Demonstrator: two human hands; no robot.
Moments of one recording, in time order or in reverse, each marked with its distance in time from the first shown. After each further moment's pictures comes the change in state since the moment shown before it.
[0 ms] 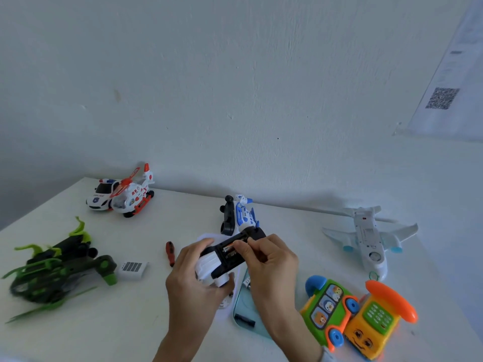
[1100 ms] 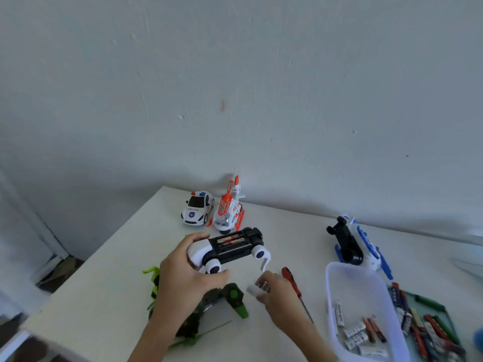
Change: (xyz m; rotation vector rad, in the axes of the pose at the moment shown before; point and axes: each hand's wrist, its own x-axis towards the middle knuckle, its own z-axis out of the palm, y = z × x) left_hand 0.129 -0.186 -0.224 -0.074 -0.177 -0.400; right_hand -0.036 0.032 0.273 -0.568 -0.699 0.239
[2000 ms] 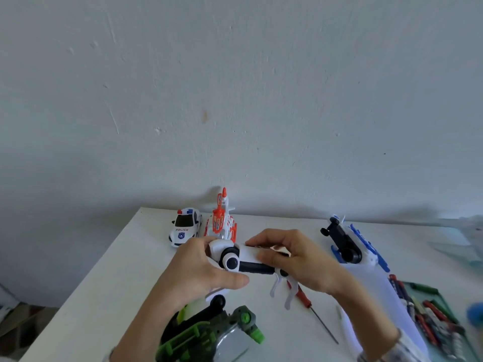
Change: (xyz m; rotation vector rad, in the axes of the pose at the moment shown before) left_hand 0.071 0.030 -0.030 0.025 -0.603 -0.026; right_hand -0.007 -0.105 -0.112 0.323 -0.078 -0.359
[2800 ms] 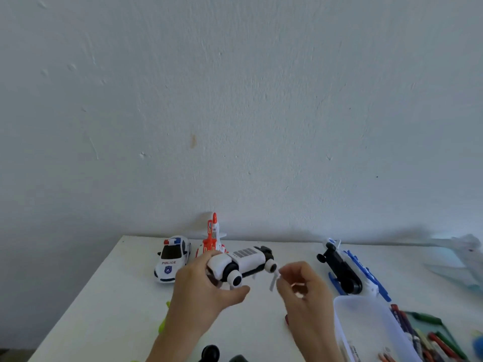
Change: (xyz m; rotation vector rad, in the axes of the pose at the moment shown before) left_hand 0.062 -0.026 0.021 0.131 0.389 0.282; right_hand 0.010 0.035 0.035 0.125 0.826 0.203
